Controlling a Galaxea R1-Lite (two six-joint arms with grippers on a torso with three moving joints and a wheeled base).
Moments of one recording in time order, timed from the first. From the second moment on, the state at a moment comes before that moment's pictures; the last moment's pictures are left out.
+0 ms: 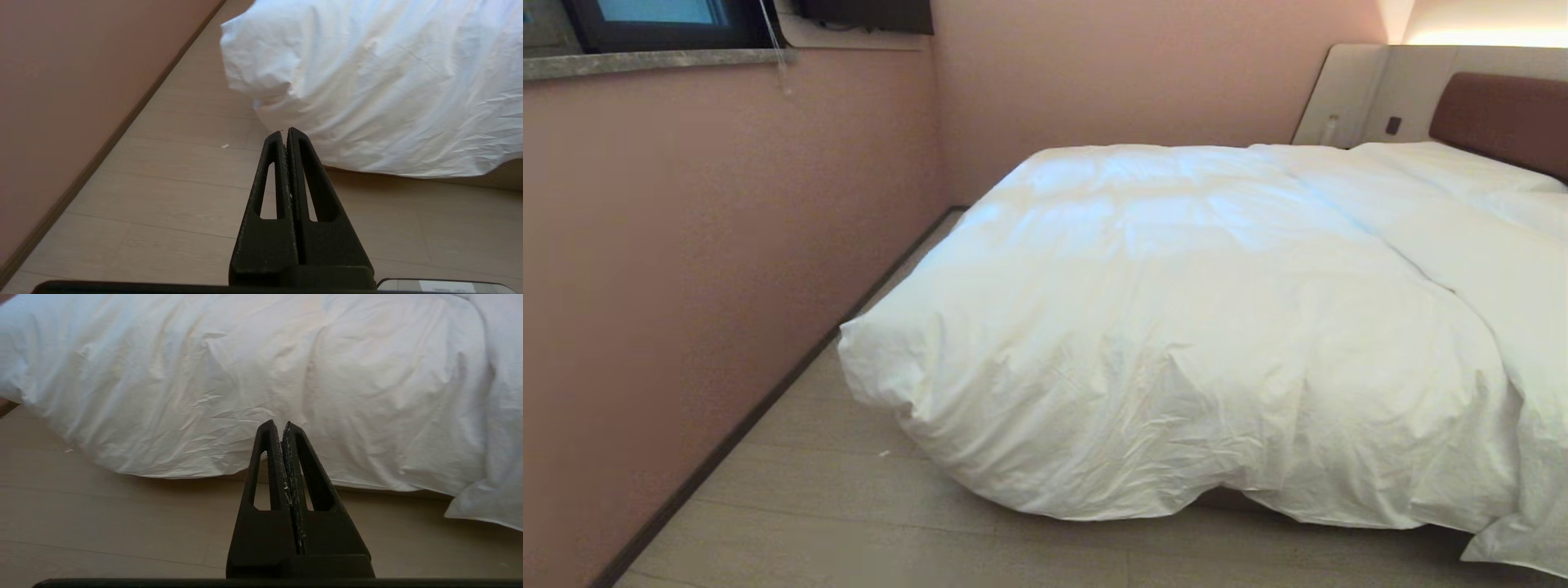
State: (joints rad) left arm -0.01 0.00 -0.02 0.05 0.01 -0.02; right arm 0.01 0.00 0.00 0.00 0.01 -0.01
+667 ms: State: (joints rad) left arm -0.01 0.00 -0.02 0.05 0.01 -0.02; right arm 0.01 0.00 0.00 0.01 0.01 -0.01
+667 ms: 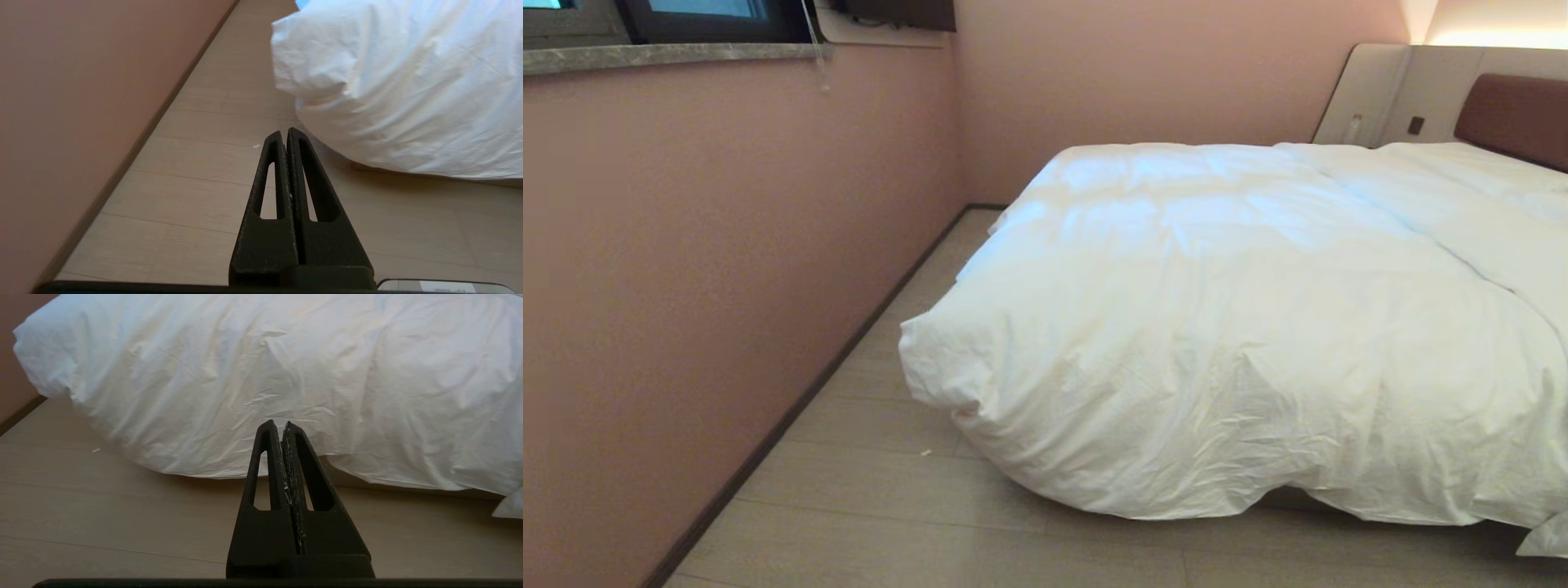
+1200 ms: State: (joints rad) left arm -0.01 0.00 -0.02 0.05 0.01 -0.02; right arm 0.01 0.00 0.00 0.00 0.01 -0.01
